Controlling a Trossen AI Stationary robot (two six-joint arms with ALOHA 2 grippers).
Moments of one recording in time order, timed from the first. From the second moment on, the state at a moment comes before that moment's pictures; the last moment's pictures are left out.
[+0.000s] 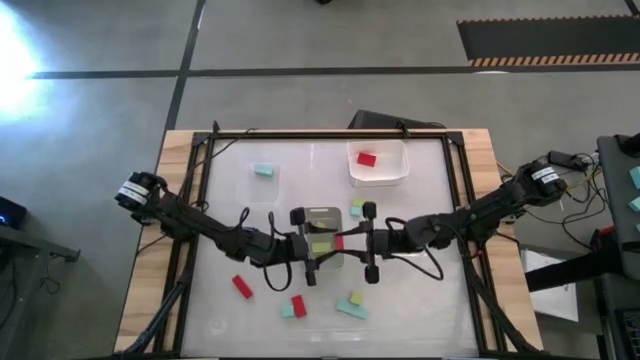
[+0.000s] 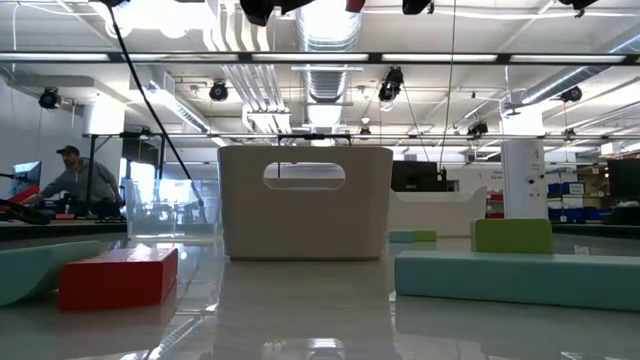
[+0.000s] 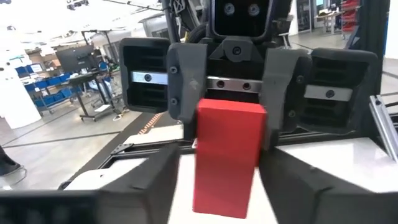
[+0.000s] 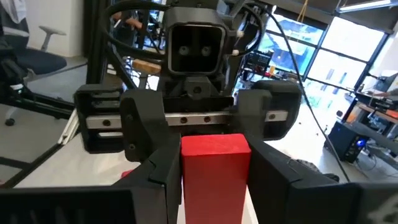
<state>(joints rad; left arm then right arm) -0.40 1.61 0.91 0.77 -0.59 0.22 0.34 1.45 0.77 0.71 0.31 -0.28</state>
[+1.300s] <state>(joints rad) -0.36 1.22 0.84 0.38 -1.07 0.51 -0.36 1.44 1.23 -0.85 0.23 -0.16</state>
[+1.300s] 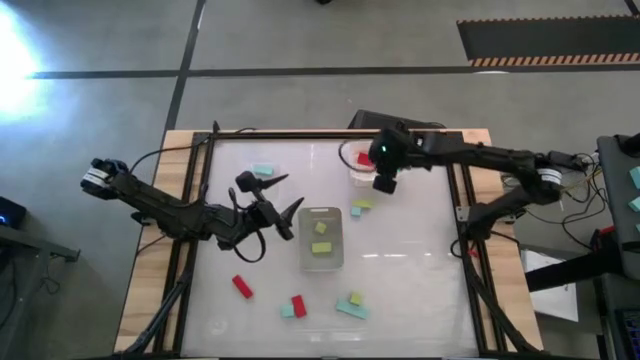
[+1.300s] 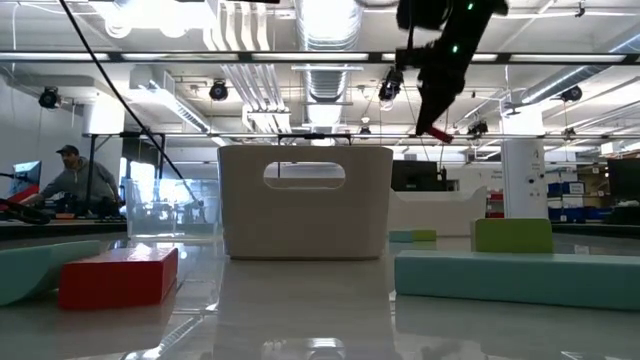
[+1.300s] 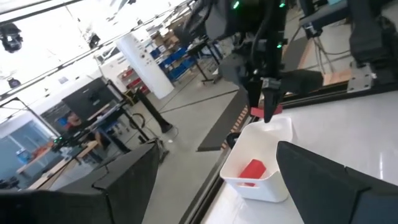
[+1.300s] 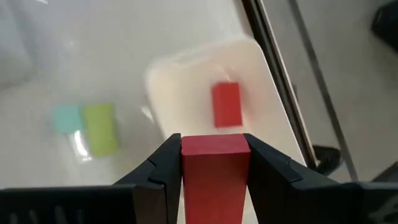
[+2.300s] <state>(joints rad) -0.36 1.22 0.82 0.38 -1.09 0.51 -0.63 1.82 1.24 -0.79 0.18 -0.38</state>
